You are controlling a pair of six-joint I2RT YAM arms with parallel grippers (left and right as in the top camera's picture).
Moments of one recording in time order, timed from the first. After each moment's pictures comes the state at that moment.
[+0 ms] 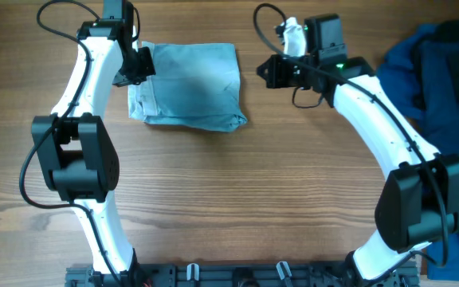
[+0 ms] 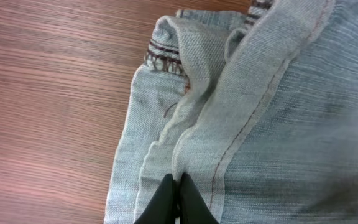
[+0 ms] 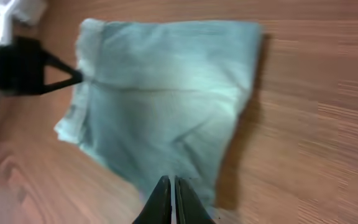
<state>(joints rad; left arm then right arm) -0.03 2.16 1.85 -1.01 -0.03 -0.27 0.29 1.82 1.42 -0.46 -0.52 0.24</state>
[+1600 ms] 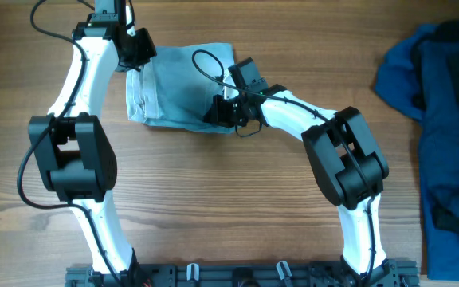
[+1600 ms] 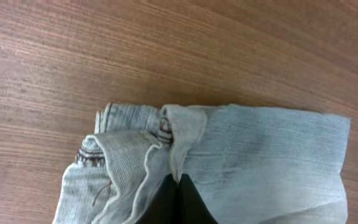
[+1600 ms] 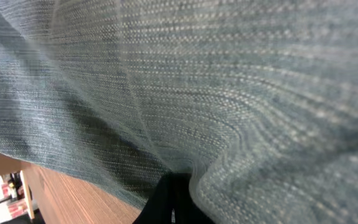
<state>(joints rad) -0.01 2.16 1.85 -0.79 0.14 -0.36 0.52 2.22 1.43 -0.24 -0.59 0.59</state>
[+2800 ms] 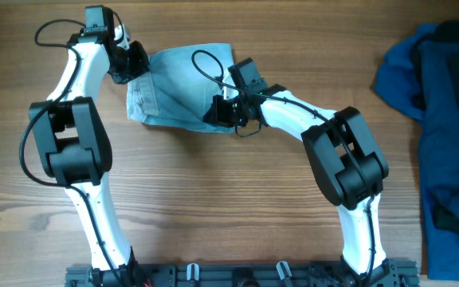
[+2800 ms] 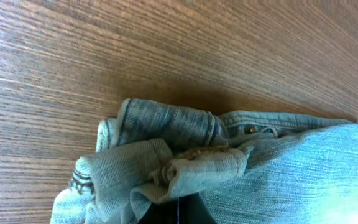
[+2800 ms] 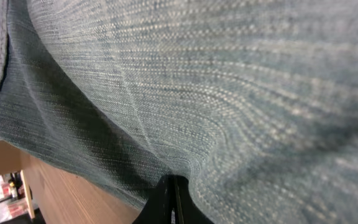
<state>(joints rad) 0.08 2.32 1.85 -0.74 0.33 -0.37 0.52 2.23 1.43 -0.24 -0.59 0.59</state>
